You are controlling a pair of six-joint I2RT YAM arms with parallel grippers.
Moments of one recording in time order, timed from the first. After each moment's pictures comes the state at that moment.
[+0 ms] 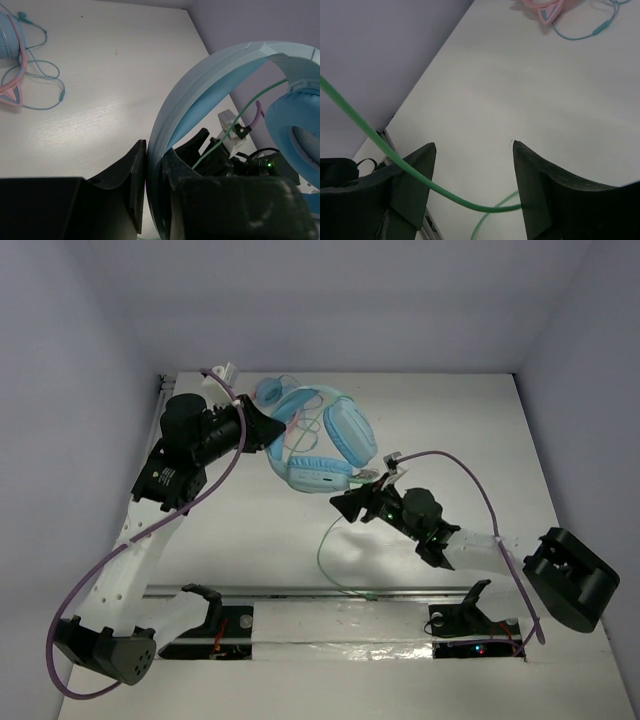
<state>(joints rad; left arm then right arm) -0.34 1.04 1.23 -0.42 0.37 -0.51 0.81 1.28 0.42 0.81 -0.03 0.63</state>
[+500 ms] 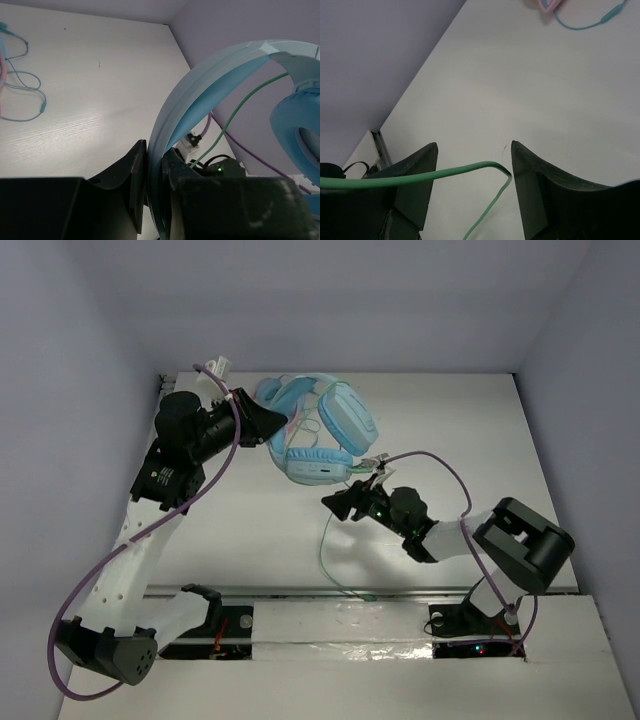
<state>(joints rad) -0.32 1.04 1.23 -0.34 0.41 -0.61 0.79 1.55 0.43 1.08 -0.07 0.66</state>
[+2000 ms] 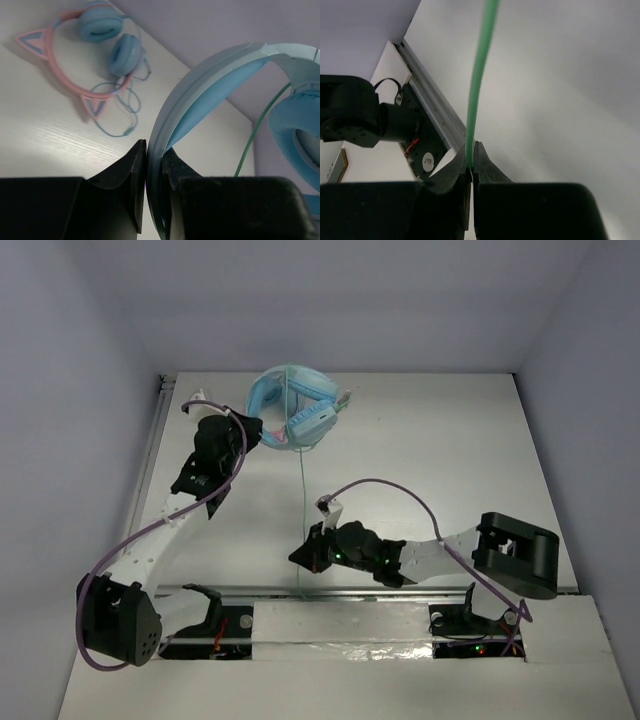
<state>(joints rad) -0.32 1.14 0.88 0.02 -0.17 -0.88 1.21 1.61 0.60 0.71 0.04 0.80</state>
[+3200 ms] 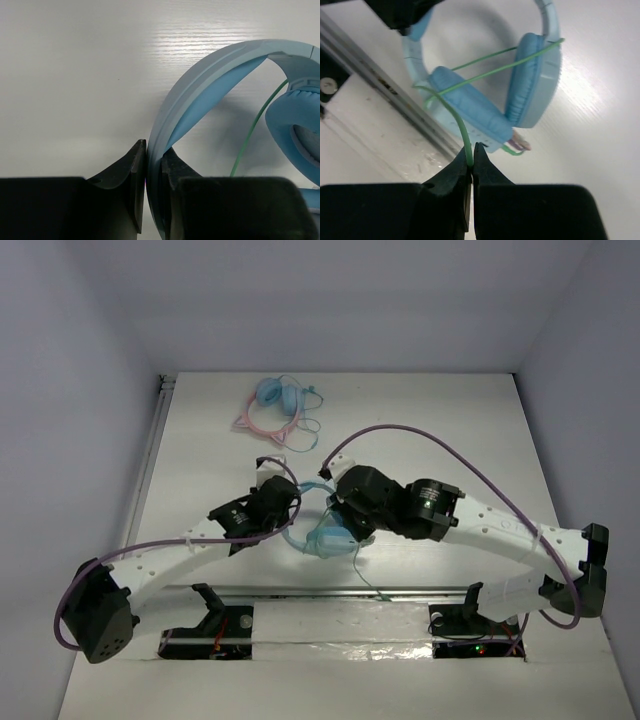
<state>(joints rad) -0.82 1.10 0.69 -0.45 -0.47 -0.65 1.17 1.35 1.36 -0.86 0.24 0.32</state>
